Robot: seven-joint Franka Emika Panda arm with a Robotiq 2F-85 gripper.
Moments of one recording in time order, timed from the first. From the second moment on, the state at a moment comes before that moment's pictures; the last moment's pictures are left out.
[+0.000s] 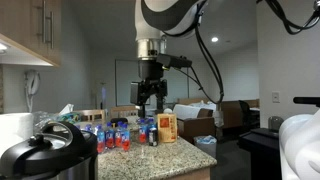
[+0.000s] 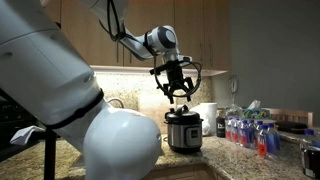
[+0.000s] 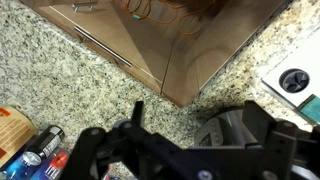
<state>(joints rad) 0.12 -0.70 0.25 -2.42 0.01 1.86 0.15</state>
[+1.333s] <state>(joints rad) 0.12 -0.57 0.24 -2.19 -0.07 1.85 0.09</state>
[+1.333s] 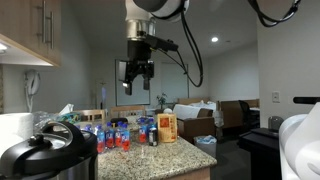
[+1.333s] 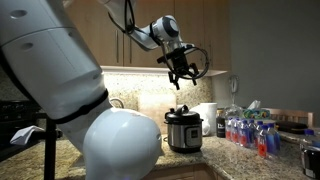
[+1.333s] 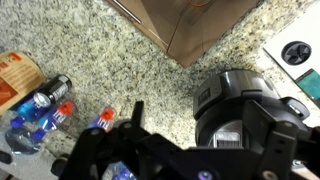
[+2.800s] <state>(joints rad) 0.19 0.16 0.21 -1.51 0.28 1.55 -0.57</state>
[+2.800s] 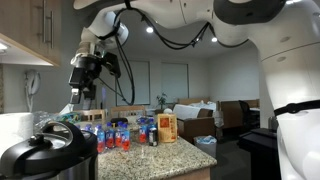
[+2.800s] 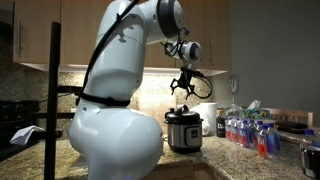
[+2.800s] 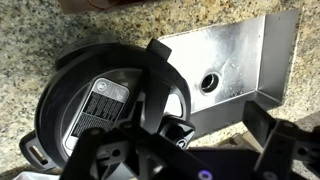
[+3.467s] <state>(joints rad) 0.18 0.33 0.22 -1.34 0.28 1.55 -0.57</state>
